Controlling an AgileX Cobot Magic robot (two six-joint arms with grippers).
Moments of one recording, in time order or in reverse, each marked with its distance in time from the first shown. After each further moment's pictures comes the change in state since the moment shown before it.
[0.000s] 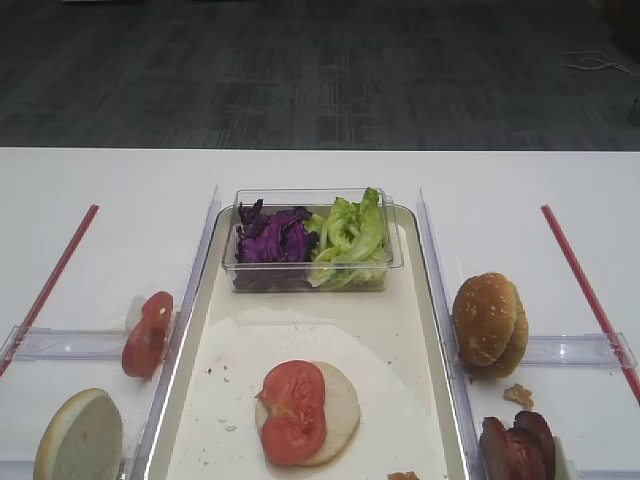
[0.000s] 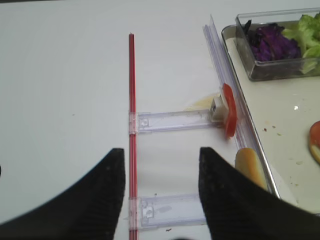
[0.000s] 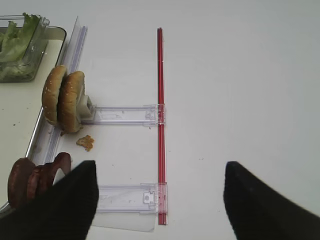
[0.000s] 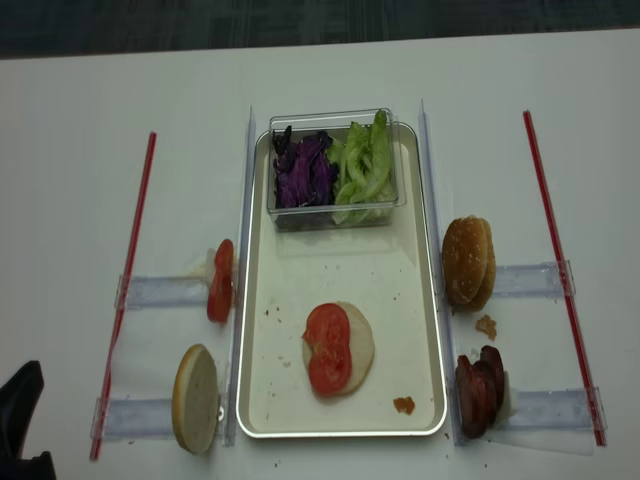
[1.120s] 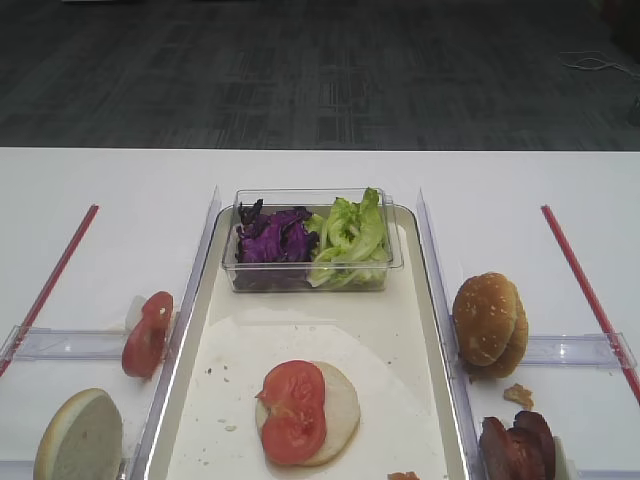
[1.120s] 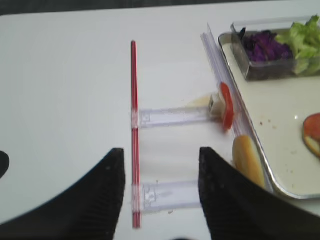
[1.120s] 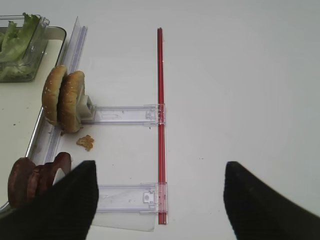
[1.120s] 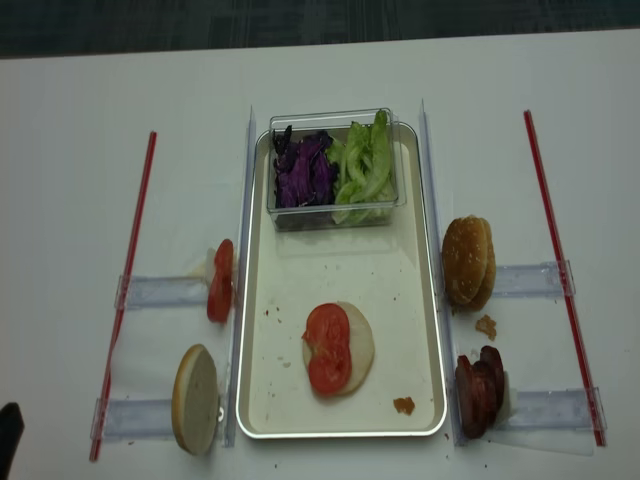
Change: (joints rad) left arm 0.000 -0.149 -0.020 0.000 0.139 0.012; right arm 0.000 0.000 0.000 0.000 0.000 0.000
